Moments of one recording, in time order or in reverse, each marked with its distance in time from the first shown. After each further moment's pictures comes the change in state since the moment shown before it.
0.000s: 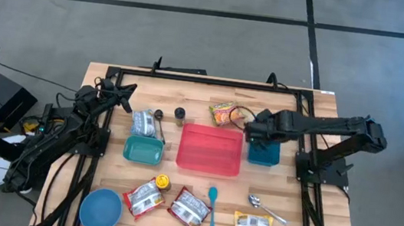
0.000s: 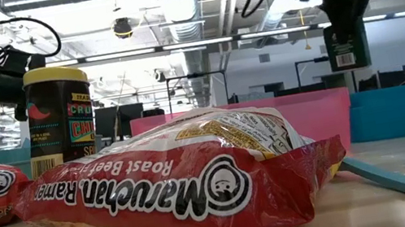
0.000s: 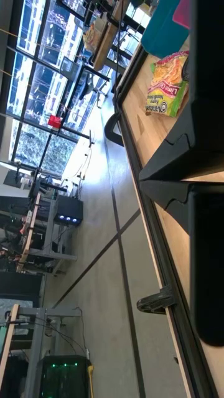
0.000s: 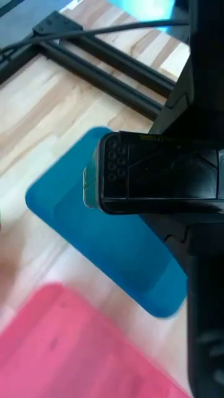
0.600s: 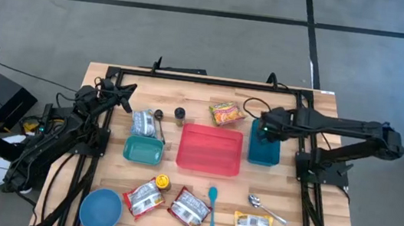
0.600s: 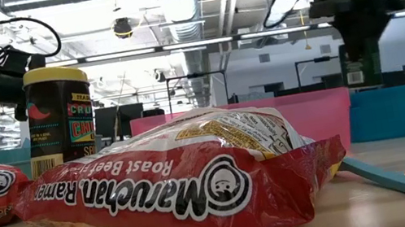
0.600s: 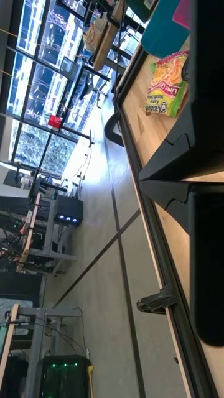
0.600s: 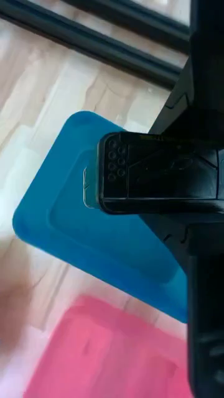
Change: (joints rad) left arm 0.000 0.000 0.000 0.000 0.000 0.000; right arm -0.148 -0.233 -0.285 0.249 -0.110 0.090
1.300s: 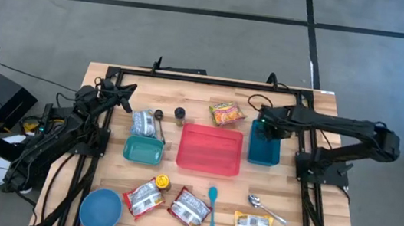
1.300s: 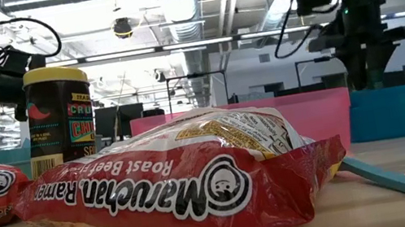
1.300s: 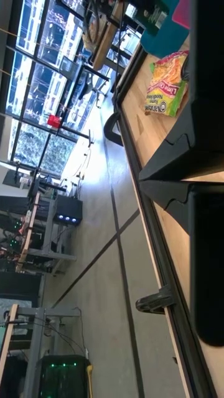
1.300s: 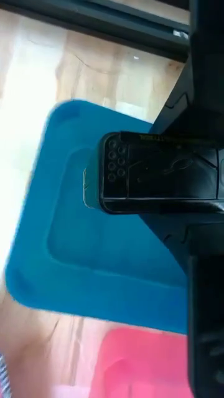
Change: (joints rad) left arm 0.000 0.004 0.000 0.000 0.000 0.000; right arm -0.189 0.058 -0.134 0.161 -0.115 0.032
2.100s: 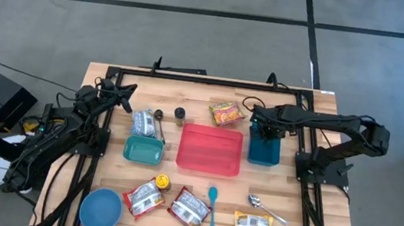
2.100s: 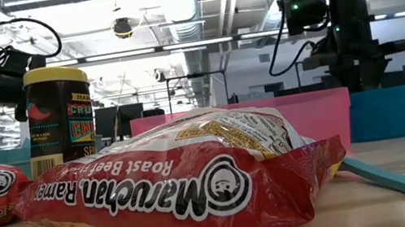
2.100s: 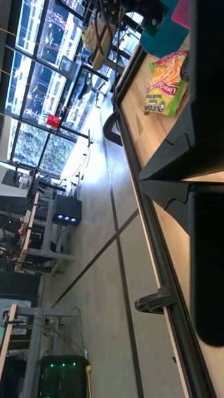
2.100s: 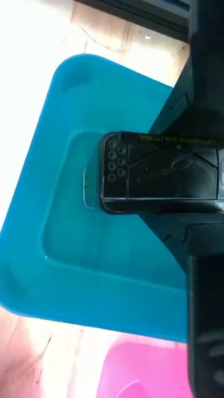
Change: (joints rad) left arm 0.000 0.003 0.000 0.000 0.000 0.000; right arm -0.014 0.123 0.000 0.073 -0.018 -0.042
